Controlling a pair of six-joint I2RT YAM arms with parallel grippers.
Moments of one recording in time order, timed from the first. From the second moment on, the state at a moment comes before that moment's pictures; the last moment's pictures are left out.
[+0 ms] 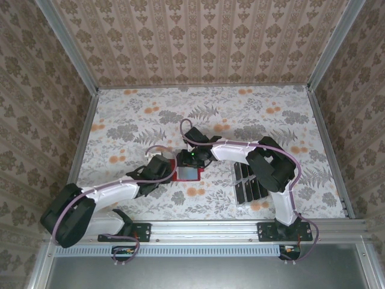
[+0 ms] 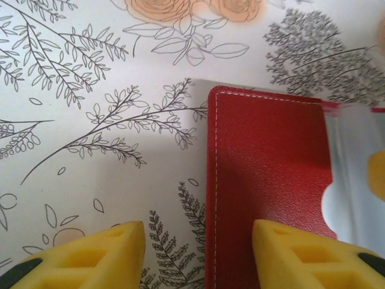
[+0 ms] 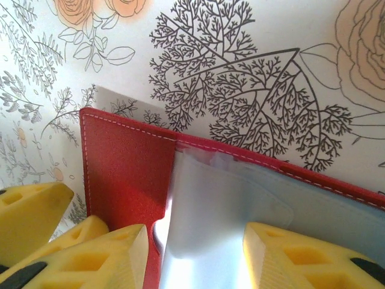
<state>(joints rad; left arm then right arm) -0.74 1.22 0.41 -0.14 -0.28 -0.67 0.78 2.02 1.31 -0.31 -0.31 0.79</state>
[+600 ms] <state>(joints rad) -0.74 0.97 0.28 0.02 -0.18 -0.62 0.78 2.02 1.29 -0.27 -0.32 0.82</state>
